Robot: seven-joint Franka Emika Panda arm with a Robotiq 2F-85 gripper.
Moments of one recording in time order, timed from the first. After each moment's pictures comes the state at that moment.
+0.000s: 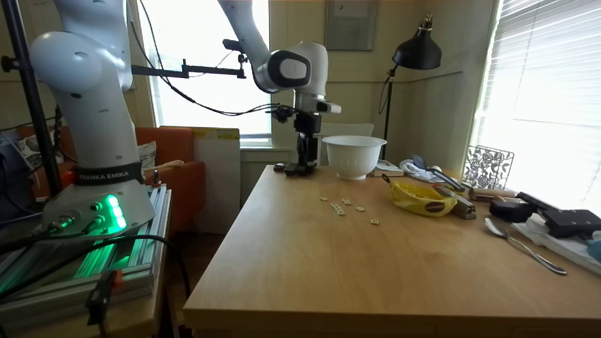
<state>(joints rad) -0.06 0.16 0.01 -2.42 -0.07 2.52 0.23</state>
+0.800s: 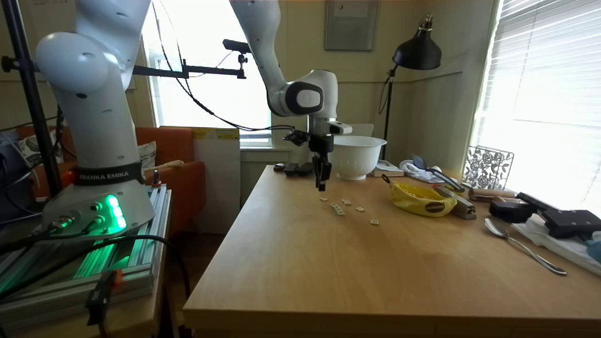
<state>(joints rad) 0.02 0.42 -0.03 -2.24 -0.07 2.67 0.28</state>
